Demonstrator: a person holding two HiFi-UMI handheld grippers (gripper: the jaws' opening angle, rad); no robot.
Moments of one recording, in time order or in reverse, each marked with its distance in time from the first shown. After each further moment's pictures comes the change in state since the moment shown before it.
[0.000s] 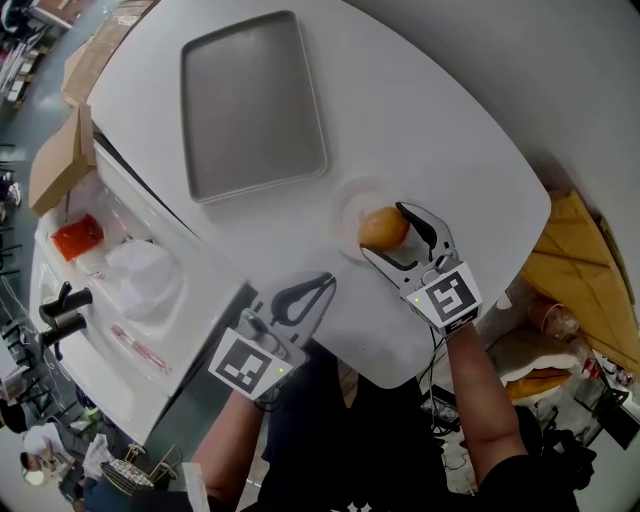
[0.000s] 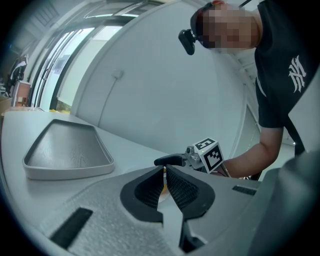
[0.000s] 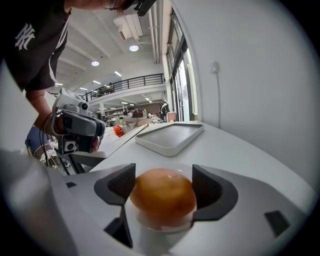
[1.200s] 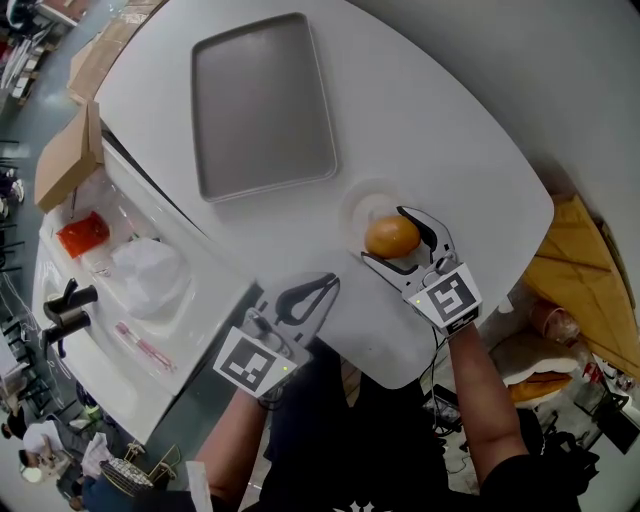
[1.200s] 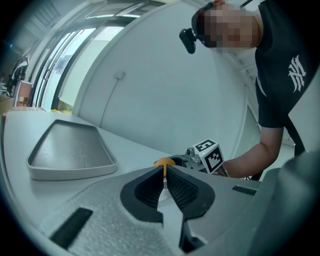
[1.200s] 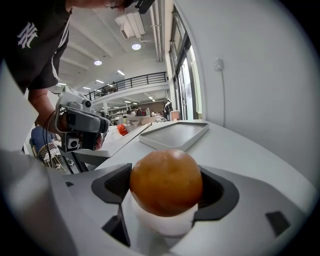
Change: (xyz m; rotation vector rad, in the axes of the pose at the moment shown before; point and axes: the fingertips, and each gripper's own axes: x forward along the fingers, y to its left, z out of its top) left arm -0.009 0.005 0.001 -0.007 0.000 0.008; right arm 0.007 0.012 -0.001 -0.013 0.018 0.038
